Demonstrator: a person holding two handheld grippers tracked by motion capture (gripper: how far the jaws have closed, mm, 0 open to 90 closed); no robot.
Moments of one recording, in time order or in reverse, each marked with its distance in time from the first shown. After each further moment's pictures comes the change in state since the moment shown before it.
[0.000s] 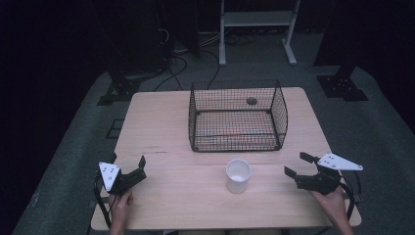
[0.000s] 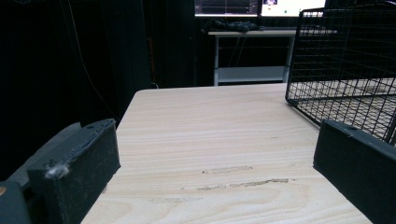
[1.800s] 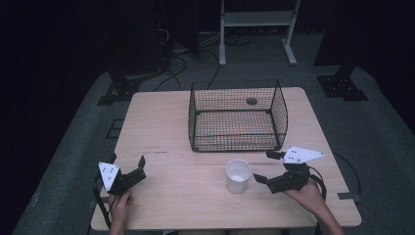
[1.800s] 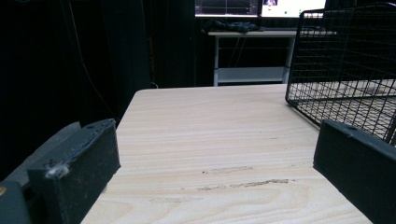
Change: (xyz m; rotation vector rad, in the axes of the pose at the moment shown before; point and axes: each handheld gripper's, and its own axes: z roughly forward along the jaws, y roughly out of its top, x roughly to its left) left arm 0.001 0.000 0.000 -0.001 0.000 -0.006; right arm 0.063 0.047 0.043 0.093 0.273 -0.150
